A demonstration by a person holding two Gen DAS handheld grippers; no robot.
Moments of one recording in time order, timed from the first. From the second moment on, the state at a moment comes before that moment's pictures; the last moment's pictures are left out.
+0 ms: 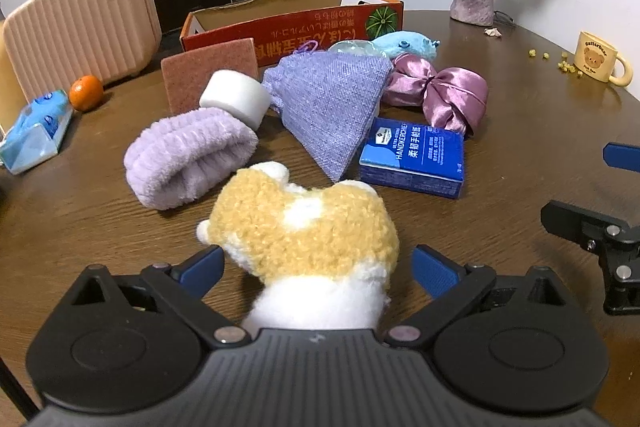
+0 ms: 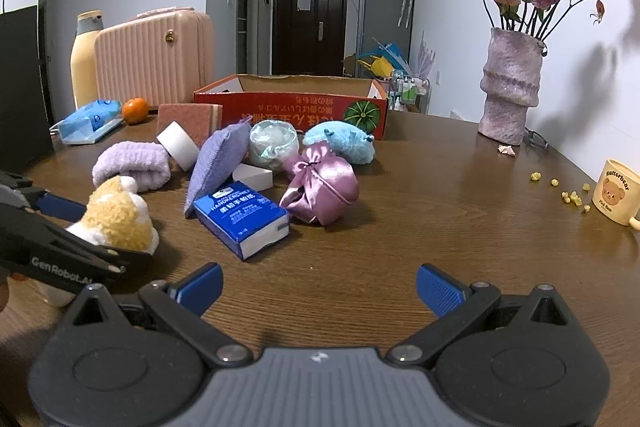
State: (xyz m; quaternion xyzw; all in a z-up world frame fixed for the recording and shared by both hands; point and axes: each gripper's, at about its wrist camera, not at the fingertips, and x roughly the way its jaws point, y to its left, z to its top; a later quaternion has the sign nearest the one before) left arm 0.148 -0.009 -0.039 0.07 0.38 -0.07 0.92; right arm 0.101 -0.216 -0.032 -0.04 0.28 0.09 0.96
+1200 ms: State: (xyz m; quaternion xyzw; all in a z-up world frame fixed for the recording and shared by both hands) left arm 0.113 0.027 -0.008 -0.01 0.22 -0.05 0.98; right arm 0.124 -0.187 -0.041 -0.07 0.29 0.10 0.95
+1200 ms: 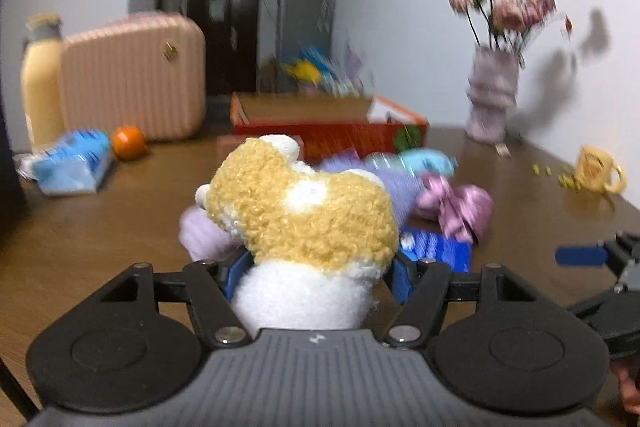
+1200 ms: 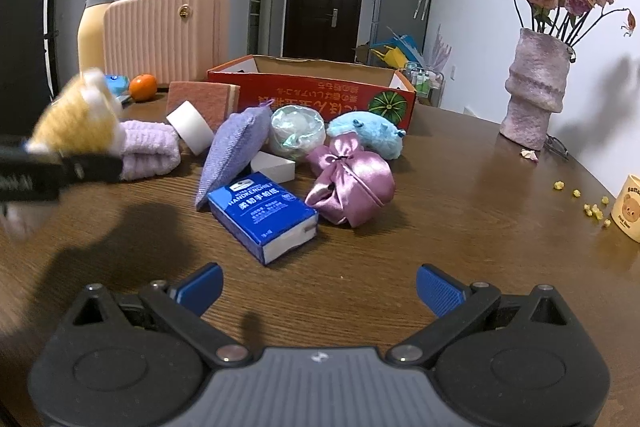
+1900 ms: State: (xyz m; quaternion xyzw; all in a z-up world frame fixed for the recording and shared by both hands) left arm 0.101 0.041 0.003 -0.03 0.17 -0.01 0.99; right arm 0.157 -0.155 -0.028 -0.12 0.29 0.15 0.94
